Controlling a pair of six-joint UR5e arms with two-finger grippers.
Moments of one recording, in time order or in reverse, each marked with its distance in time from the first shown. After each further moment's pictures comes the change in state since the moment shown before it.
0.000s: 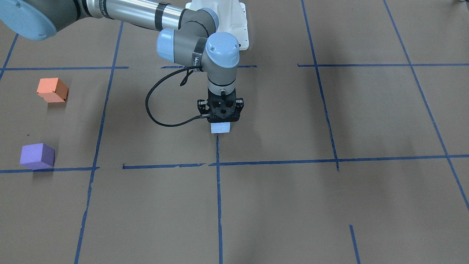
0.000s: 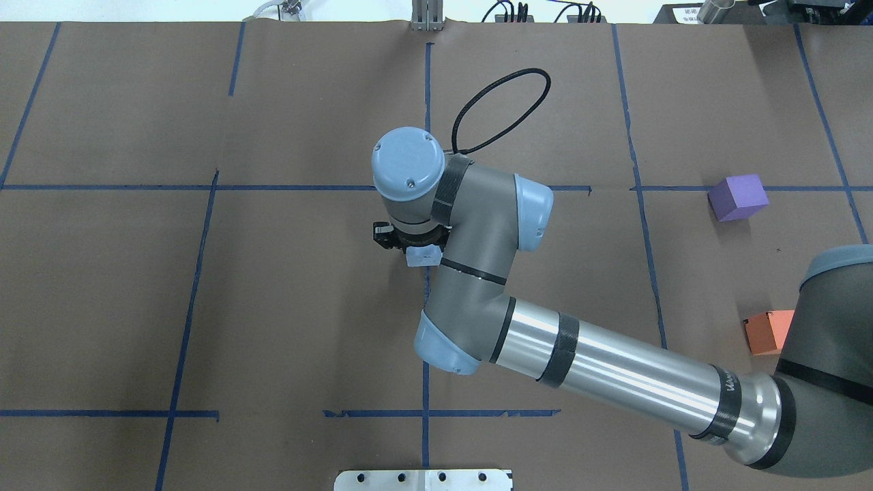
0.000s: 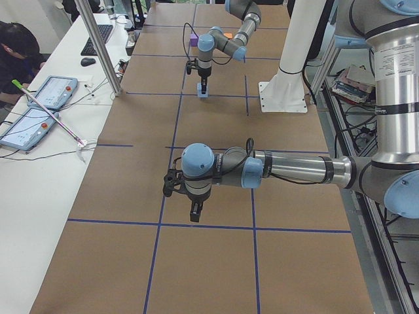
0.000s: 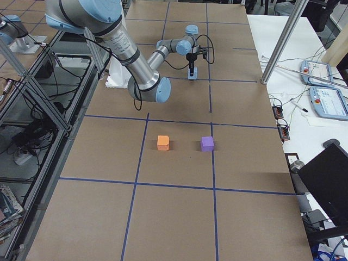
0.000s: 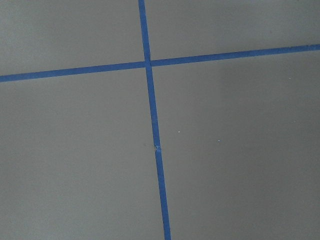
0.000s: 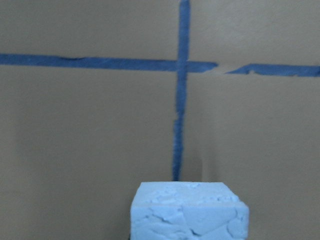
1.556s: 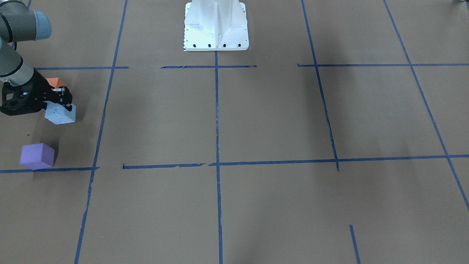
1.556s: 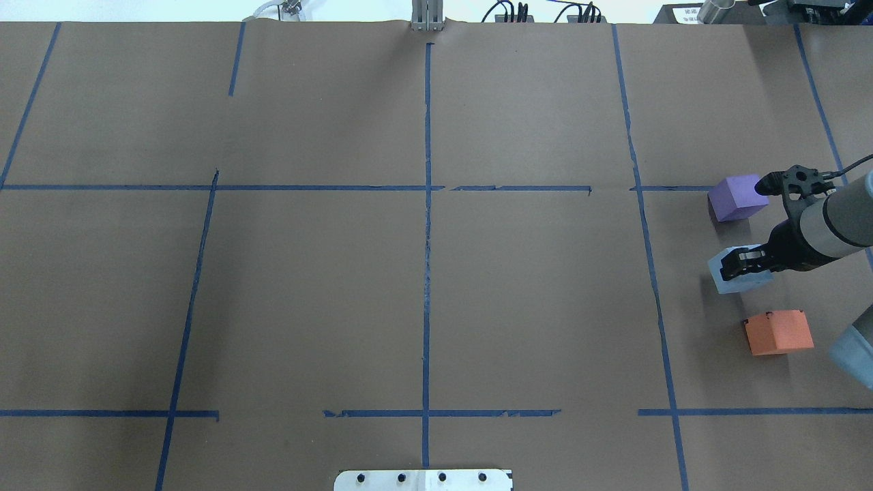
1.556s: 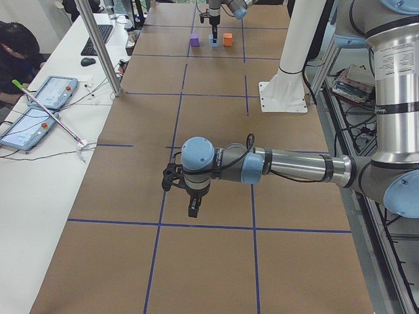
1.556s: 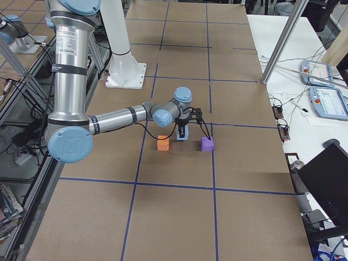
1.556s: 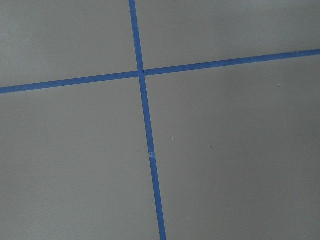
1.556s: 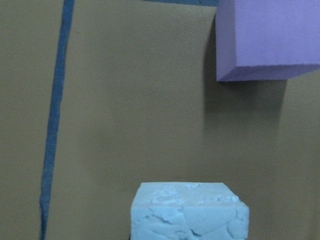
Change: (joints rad) left arm 0.000 -0.004 -0.023 0.001 0.002 0.000; right arm 0.348 -0.993 0.418 0.461 0.290 -0.379
